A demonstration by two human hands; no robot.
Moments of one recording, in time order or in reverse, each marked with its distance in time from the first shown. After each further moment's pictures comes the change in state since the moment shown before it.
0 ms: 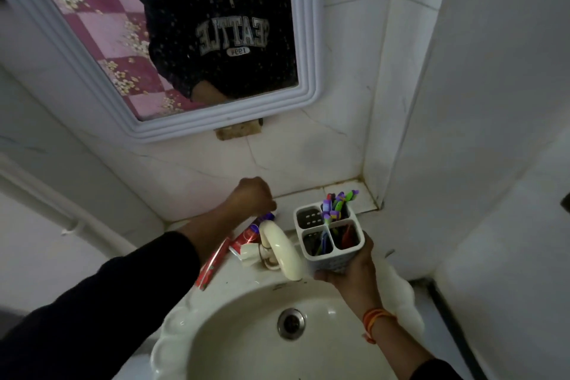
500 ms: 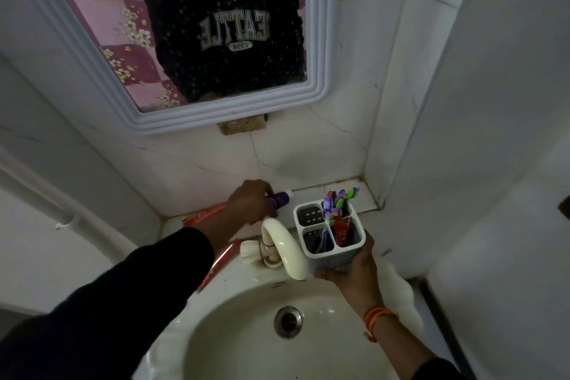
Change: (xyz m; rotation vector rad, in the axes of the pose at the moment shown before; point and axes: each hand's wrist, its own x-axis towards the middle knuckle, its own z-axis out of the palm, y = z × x) left_hand -0.001 -0.008 0.009 -0.107 -0.001 0.011; right_hand -0.005 -0.015 -0.006 0.045 -0.093 -0.001
